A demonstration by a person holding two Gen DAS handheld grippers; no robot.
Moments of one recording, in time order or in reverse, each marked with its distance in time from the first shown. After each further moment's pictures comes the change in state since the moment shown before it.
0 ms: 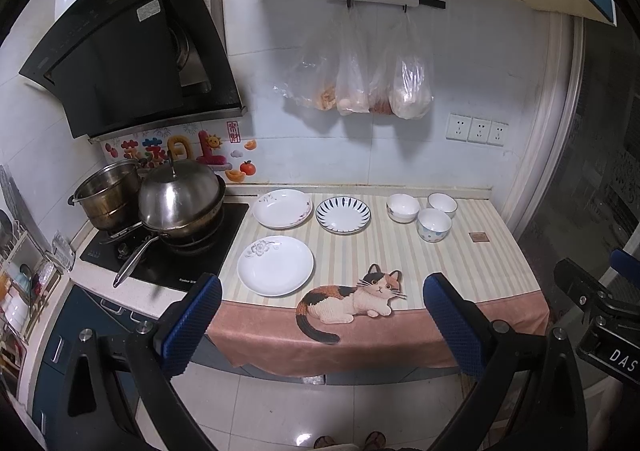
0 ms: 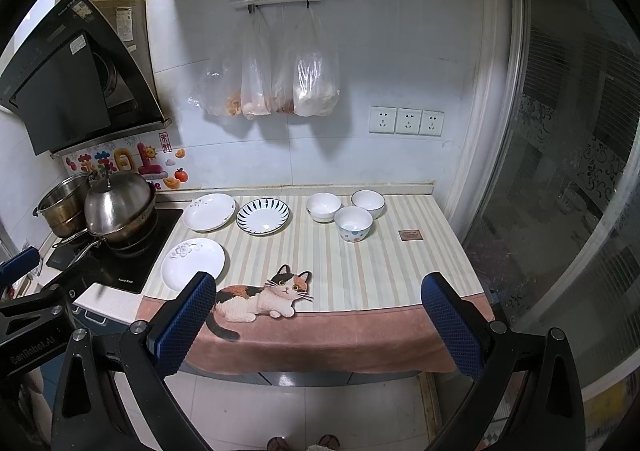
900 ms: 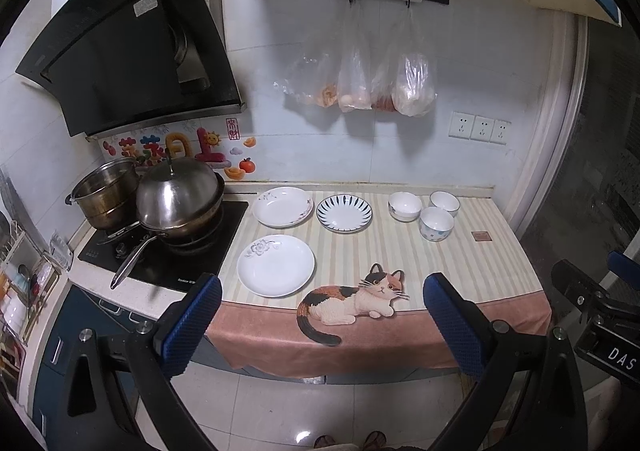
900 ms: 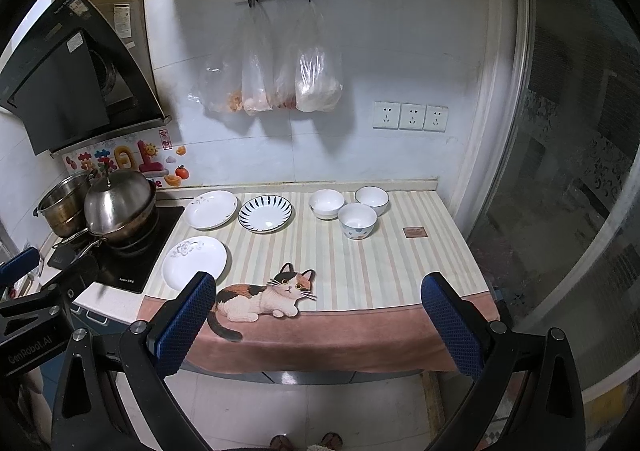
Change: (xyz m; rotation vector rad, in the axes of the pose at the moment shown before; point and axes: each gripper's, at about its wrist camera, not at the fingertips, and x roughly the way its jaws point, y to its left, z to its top) left arm 0.004 0.006 -0.003 0.000 0.007 -0.006; right arm 0.017 0.004 0.000 0.008 0.018 0.004
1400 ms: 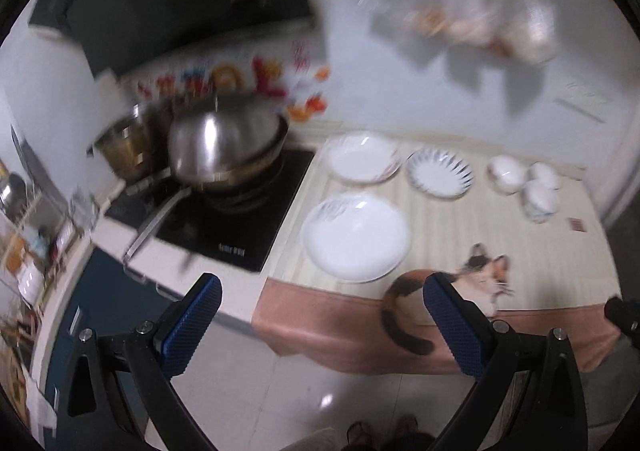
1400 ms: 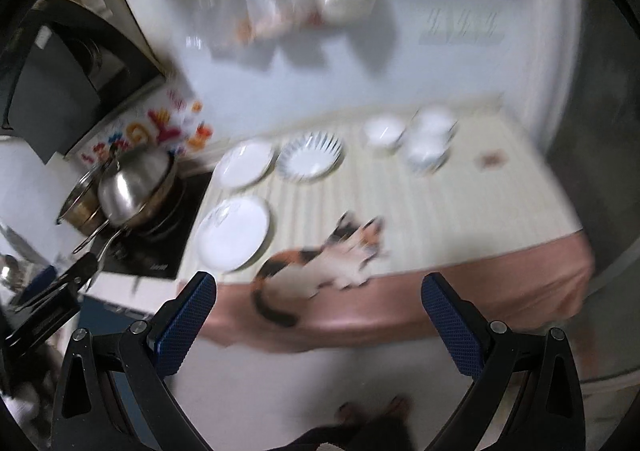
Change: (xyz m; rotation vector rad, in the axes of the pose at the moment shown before) left arm 0.192 0.105 -0.022 -0.103 0.217 0.215; right arm 0.210 0.042 -0.031 0.138 0.309 0.232
